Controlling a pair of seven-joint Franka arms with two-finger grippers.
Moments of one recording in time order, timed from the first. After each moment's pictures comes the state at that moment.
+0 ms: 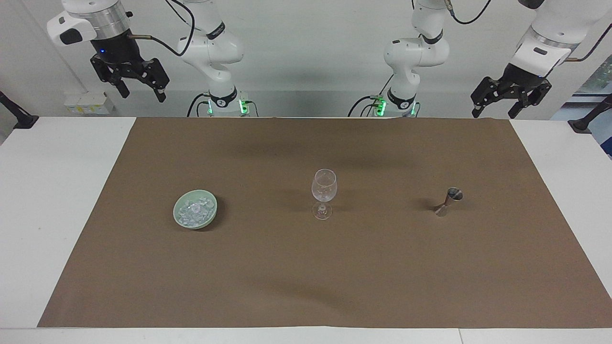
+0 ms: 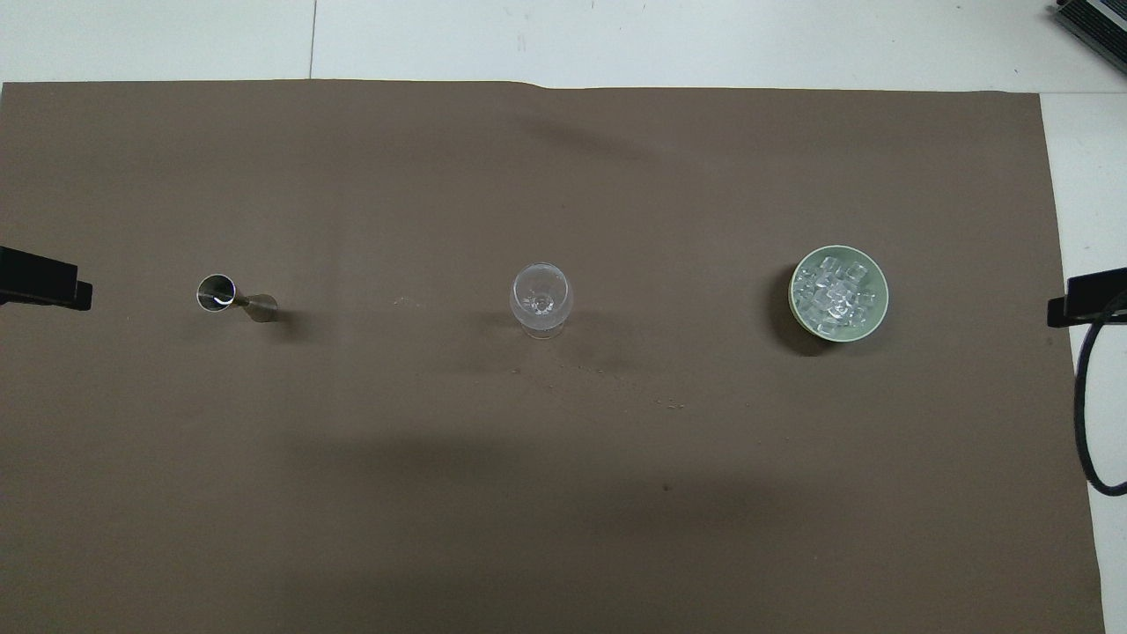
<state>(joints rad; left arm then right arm) -0.02 -0.03 -0.02 -1.48 -0.03 1.46 0.01 0.04 -0.08 -0.08 -1.48 0.00 1.42 0.15</state>
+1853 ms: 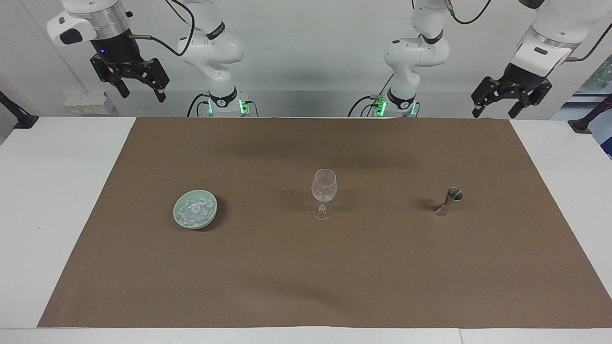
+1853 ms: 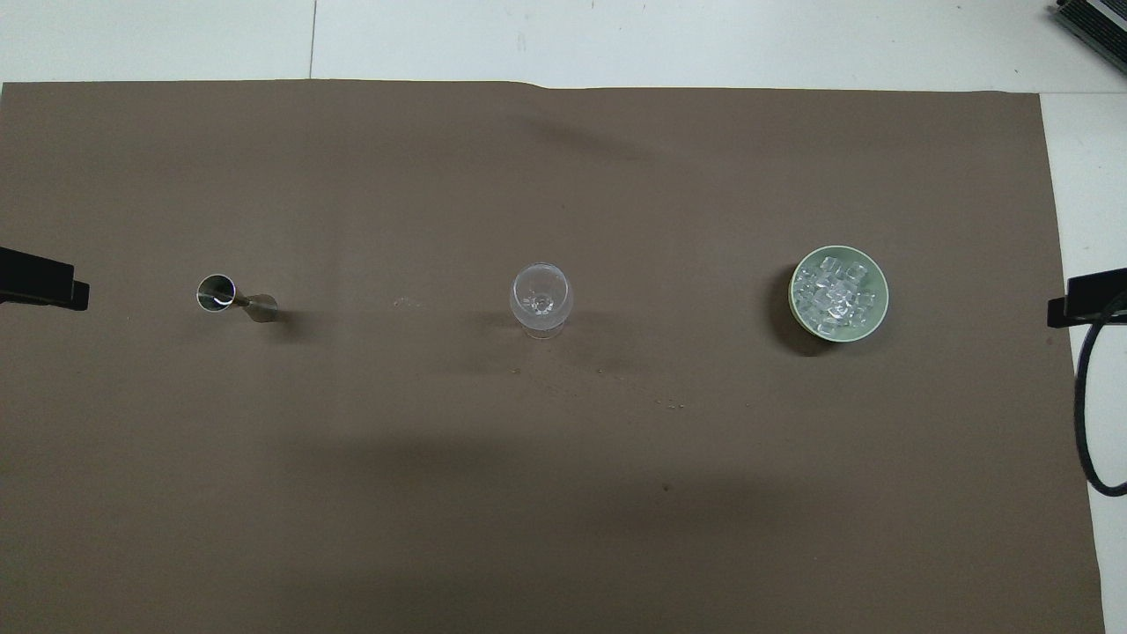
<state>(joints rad) -0.02 -0.03 0.00 -1.48 -0.03 1.46 0.01 0.04 -0.08 -0.08 -1.48 0.00 1.42 0.15</state>
